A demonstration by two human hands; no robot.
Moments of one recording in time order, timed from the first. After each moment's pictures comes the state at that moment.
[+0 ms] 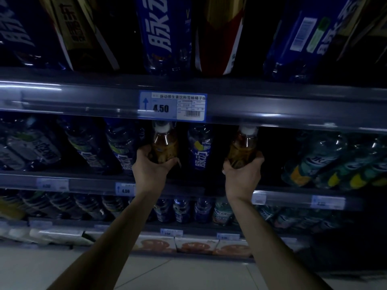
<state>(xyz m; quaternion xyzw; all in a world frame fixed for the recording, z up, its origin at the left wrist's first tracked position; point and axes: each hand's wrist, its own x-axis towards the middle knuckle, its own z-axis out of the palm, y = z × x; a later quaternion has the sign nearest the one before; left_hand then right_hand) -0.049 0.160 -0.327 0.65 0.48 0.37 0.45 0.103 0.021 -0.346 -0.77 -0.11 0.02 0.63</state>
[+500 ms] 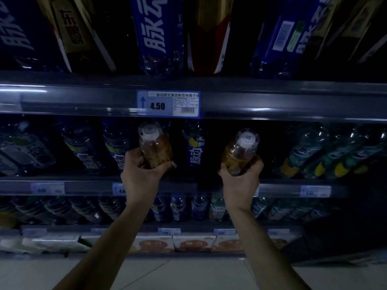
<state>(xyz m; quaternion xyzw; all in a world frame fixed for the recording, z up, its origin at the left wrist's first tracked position) -0.076 0.134 -0.309 0.64 0.43 0.42 0.48 0.071 -0.010 -0.339 -0.74 -0.13 -0.02 0.66</state>
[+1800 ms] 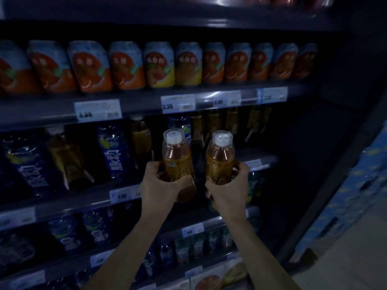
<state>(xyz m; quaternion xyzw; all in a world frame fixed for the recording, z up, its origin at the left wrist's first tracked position) -0.024 0.002 -0.056 0.72 0.20 0.38 0.55 0.059 -0.138 -0.076 -0.74 -0.13 -0.11 0.66</state>
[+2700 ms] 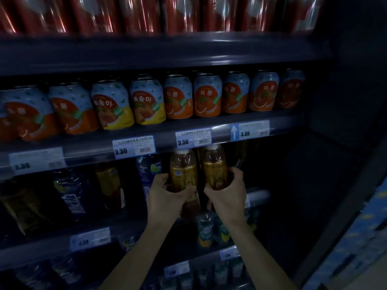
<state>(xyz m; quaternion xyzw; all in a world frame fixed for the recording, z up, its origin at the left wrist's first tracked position) 0.099 -0.034 -0.031 0.73 0.27 0.35 0.53 0.191 -0.158 -0.049 -0.77 -0.14 -0.07 0.62</state>
